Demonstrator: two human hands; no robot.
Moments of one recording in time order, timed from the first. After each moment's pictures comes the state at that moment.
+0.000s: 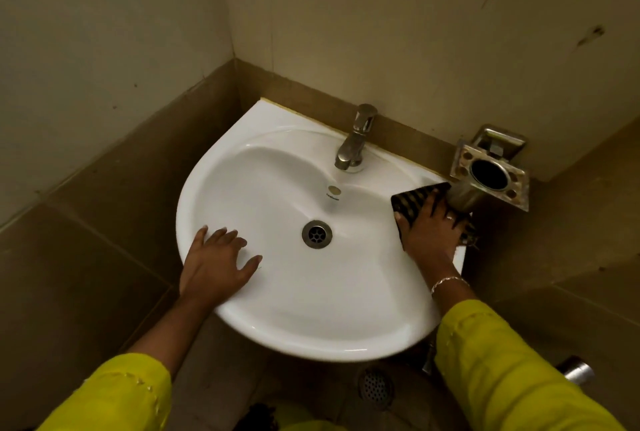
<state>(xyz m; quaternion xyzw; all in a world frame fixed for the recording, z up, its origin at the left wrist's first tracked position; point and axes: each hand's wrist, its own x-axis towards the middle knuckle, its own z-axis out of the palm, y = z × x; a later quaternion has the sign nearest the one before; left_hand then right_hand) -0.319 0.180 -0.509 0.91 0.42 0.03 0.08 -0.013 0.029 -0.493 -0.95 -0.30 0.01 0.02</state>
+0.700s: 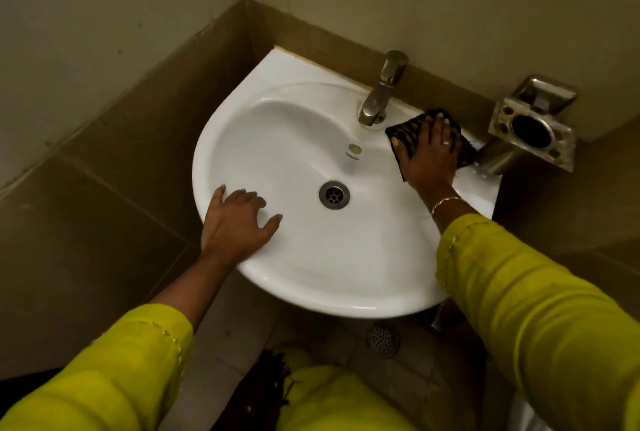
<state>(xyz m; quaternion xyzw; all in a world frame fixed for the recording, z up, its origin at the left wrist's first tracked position) -0.317 0.178 -0.504 0.91 0.41 0.02 0.08 -0.001 0.092 -0.500 -0.92 -0.39 -0.06 0.08</state>
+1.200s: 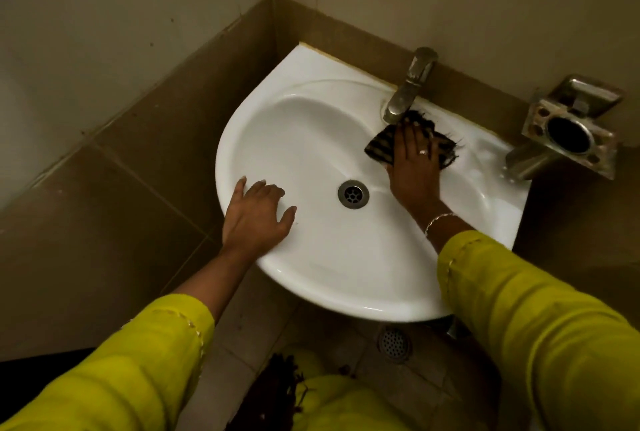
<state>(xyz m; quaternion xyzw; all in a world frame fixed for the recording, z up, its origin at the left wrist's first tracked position) -0.317 0.177 -0.504 0.90 0.42 0.05 0.09 -0.041 0.109 -0.526 -0.83 -0.54 -0.11 0.02</state>
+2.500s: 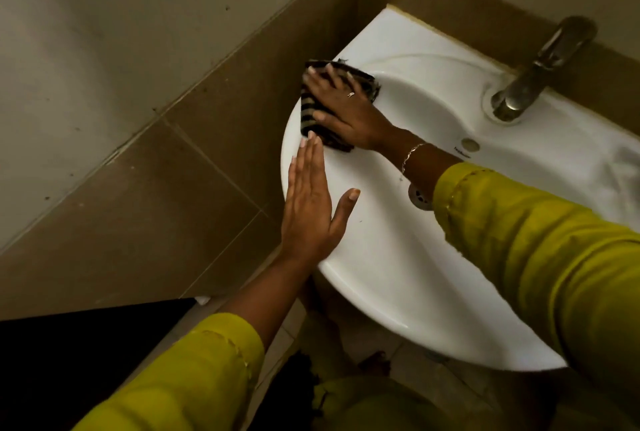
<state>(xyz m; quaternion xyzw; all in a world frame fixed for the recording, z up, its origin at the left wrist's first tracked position) -0.318 0.172 -0.501 0.81 0.47 0.27 0.21 -0.163 0.281 -0.511 -0.58 -0.79 0.11 0.19</state>
